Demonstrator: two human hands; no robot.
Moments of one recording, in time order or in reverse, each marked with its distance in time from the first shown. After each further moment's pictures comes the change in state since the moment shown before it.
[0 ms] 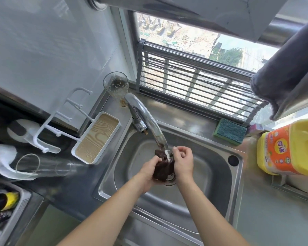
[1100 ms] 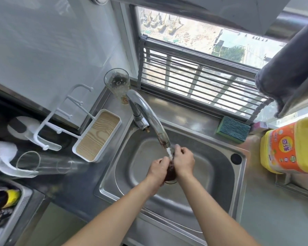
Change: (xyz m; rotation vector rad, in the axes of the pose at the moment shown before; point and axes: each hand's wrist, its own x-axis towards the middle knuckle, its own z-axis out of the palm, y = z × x) left_hand 0.000 -0.015 0.023 0.192 0.114 0.153; right_hand 0.009 -0.003 0.006 -0.414 0.082 0.055
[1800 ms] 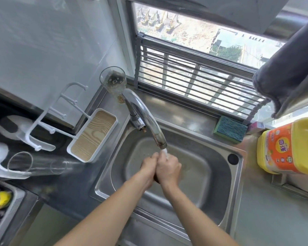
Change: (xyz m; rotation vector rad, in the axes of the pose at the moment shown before) left_hand 0.022 0.011 -0.014 -0.108 0.047 -0.130; right_hand -0.048 -0.001 0.016 -0.083 -0.044 -0.152
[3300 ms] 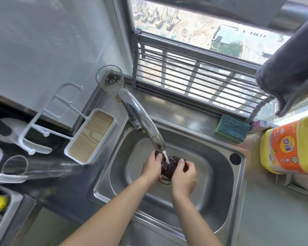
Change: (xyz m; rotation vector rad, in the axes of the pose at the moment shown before) left_hand 0.023 -0.014 0.007 0.287 0.018 0.212; right_hand 0.013 0.049 -0.012 0.199 0.306 0.189
